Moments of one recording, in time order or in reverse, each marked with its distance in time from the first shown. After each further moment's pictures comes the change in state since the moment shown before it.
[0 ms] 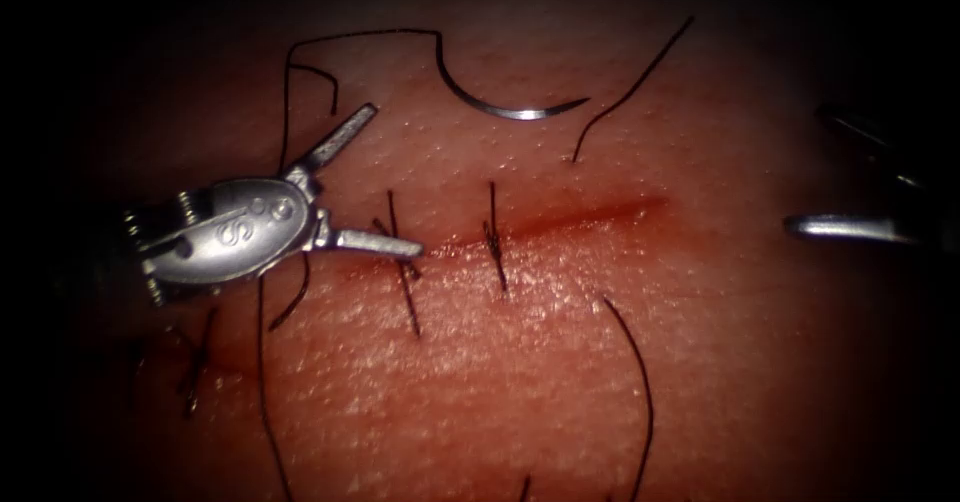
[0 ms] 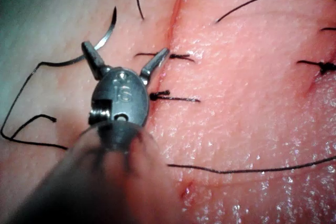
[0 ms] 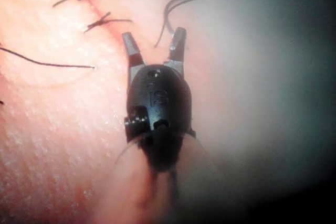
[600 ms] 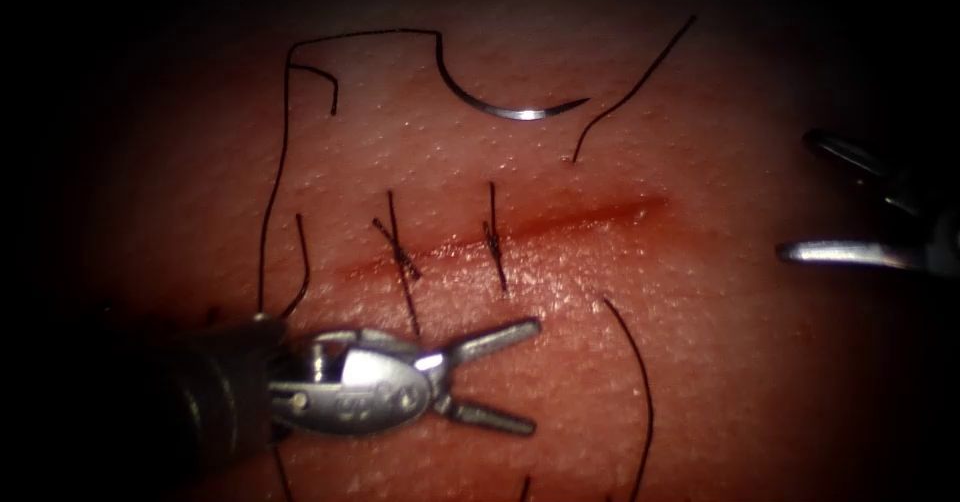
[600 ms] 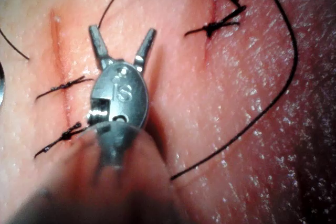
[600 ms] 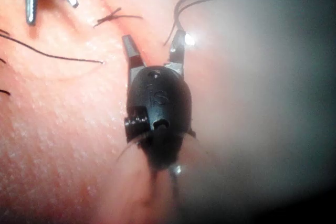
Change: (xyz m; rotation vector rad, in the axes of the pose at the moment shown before) right arm -0.002 -0.002 0.000 0.079 -0.069 -0.050; left arm 0.000 0.011 0.007 -0.193 0.028 0.309
